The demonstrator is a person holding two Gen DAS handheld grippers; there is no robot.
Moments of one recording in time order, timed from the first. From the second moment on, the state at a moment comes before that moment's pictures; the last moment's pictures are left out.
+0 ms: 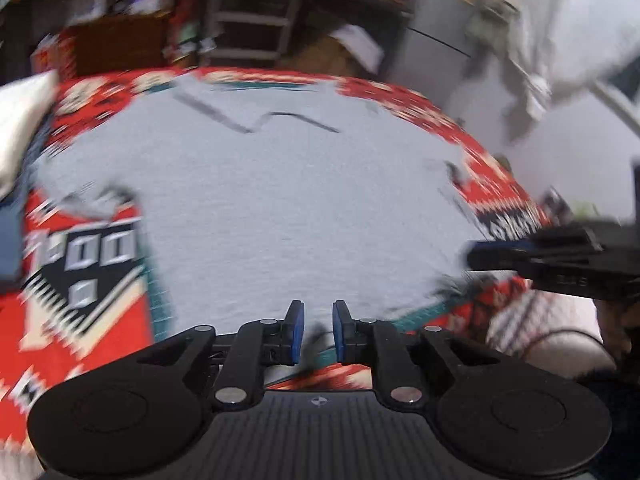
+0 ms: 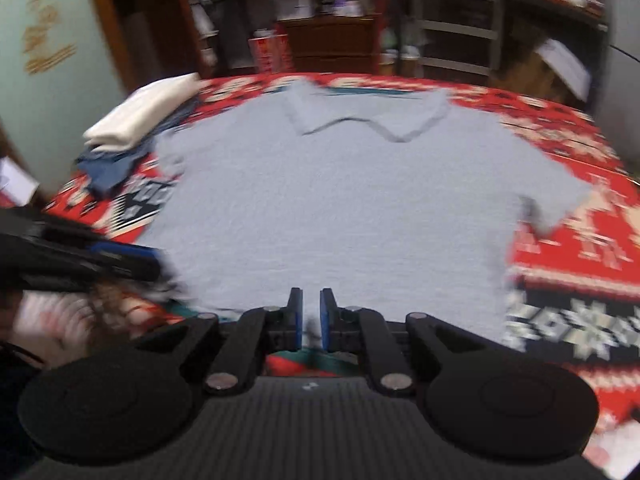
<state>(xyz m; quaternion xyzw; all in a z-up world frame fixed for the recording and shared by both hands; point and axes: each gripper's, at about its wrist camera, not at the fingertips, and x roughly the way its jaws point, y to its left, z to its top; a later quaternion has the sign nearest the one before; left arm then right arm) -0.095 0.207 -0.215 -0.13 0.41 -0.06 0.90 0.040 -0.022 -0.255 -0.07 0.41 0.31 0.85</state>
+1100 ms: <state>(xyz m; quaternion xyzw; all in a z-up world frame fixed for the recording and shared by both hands) -0.110 0.247 -0.233 -0.10 0.47 0.05 0.87 0.072 -0.111 -0.289 -0.05 0.47 0.19 0.86</state>
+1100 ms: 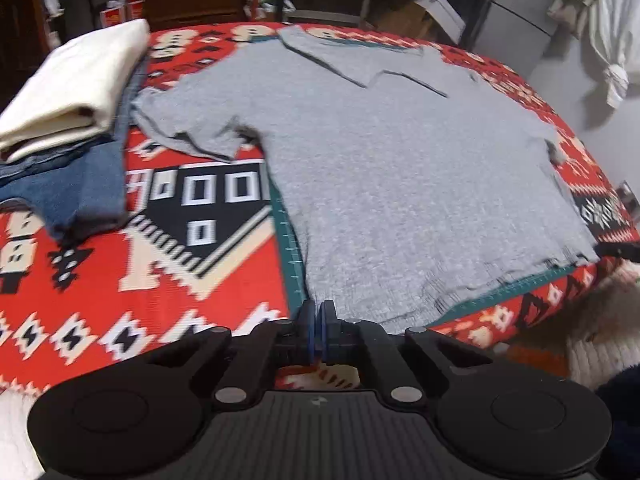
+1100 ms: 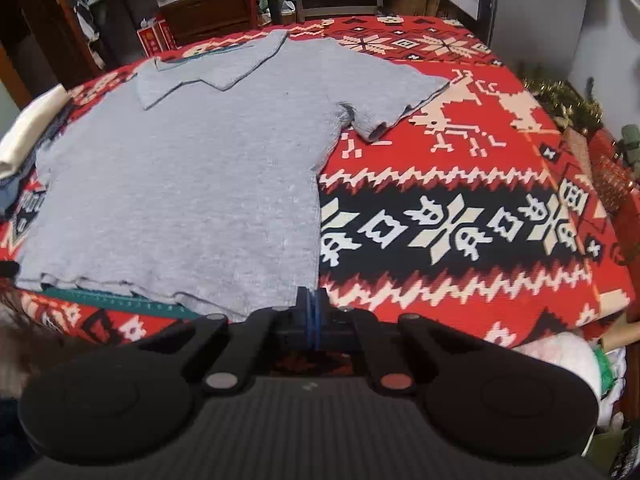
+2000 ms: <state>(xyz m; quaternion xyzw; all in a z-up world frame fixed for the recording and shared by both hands) -0.071 0.270 -0.225 -0.12 0.47 0.05 0.87 0.095 -0.112 -0.271 0.02 0.45 0.20 0.87</state>
